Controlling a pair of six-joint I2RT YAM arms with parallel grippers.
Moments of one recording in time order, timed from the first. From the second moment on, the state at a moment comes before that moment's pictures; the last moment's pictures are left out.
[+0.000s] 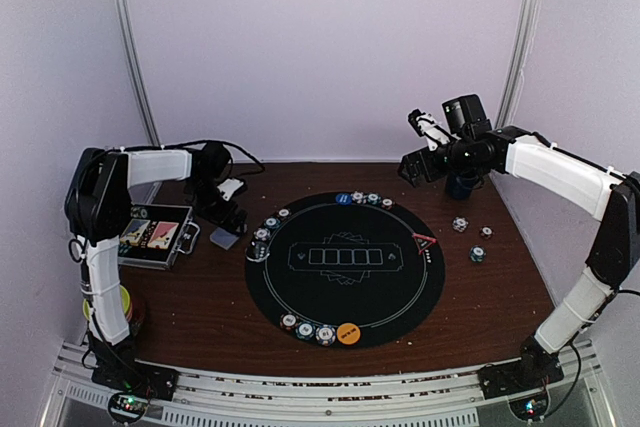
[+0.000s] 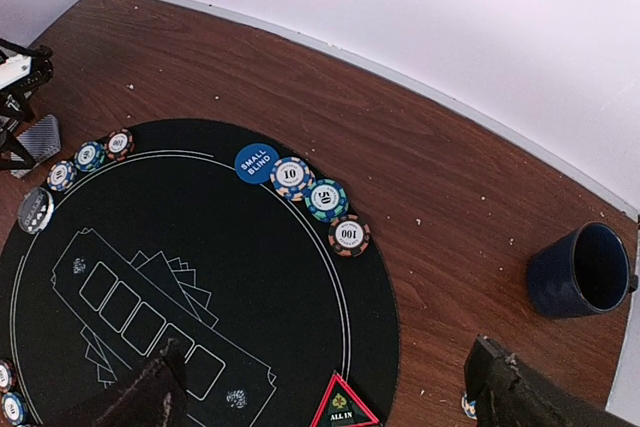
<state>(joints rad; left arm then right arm) -0.32 2.07 1.55 -0.78 0.06 0.19 0.42 1.59 1.40 -0.48 -0.04 -0.08</state>
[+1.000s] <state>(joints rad) -0.32 2.13 1.57 -0.79 0.03 0.21 0.42 1.59 1.40 -0.48 -0.05 -0.08</state>
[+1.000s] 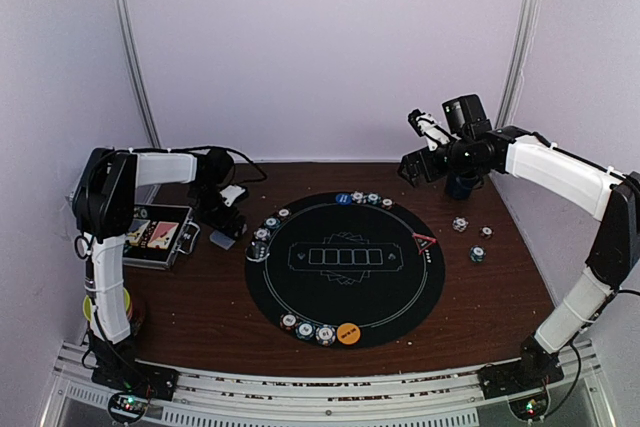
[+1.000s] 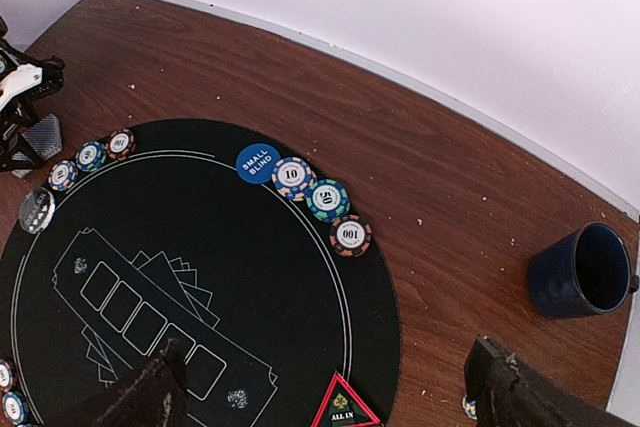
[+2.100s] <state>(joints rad) -0.32 2.12 1.58 -0.81 0.04 0.17 0.43 1.59 1.40 -0.48 -0.09 -0.07</state>
